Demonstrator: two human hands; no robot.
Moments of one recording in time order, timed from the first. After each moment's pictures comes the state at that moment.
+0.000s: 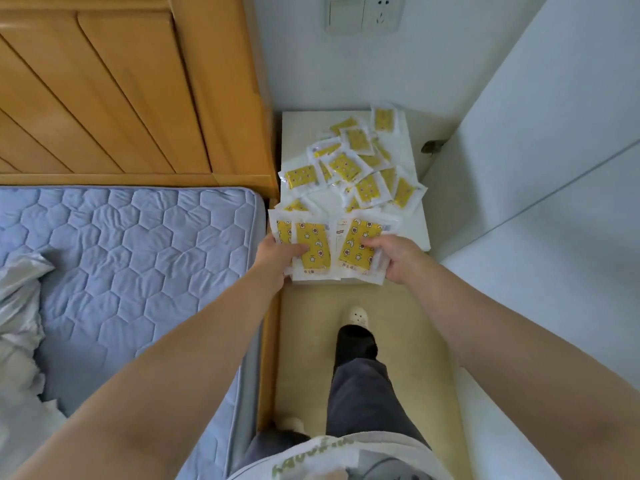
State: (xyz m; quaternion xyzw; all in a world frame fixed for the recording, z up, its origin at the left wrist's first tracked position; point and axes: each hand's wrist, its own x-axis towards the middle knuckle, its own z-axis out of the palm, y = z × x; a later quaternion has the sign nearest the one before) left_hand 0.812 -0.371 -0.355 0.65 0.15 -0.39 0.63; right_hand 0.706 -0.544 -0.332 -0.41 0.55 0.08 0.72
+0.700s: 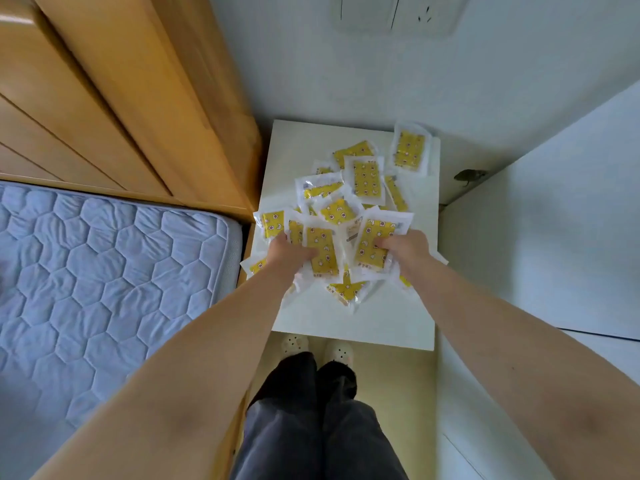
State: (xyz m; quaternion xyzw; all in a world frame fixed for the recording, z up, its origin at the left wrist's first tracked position) left_hand 0.969 -0.561 -0.465 0.80 0.17 -0.38 0.43; right_hand 0.885 -0.753 -0.450 -0.61 0.57 0.11 0.54
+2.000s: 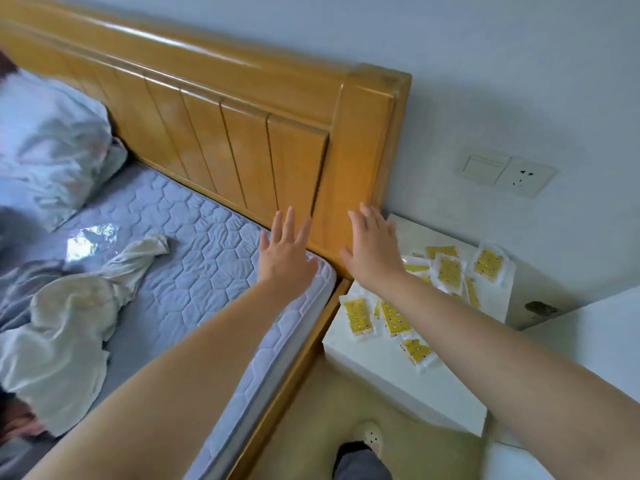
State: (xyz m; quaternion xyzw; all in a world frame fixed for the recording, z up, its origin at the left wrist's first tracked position) left_hand 0.929 -0.375 -0.239 0.99 -0.08 -0.05 0.05; right_hand 0.928 -0.537 -0.233 -0.99 -0.05 0.00 0.15
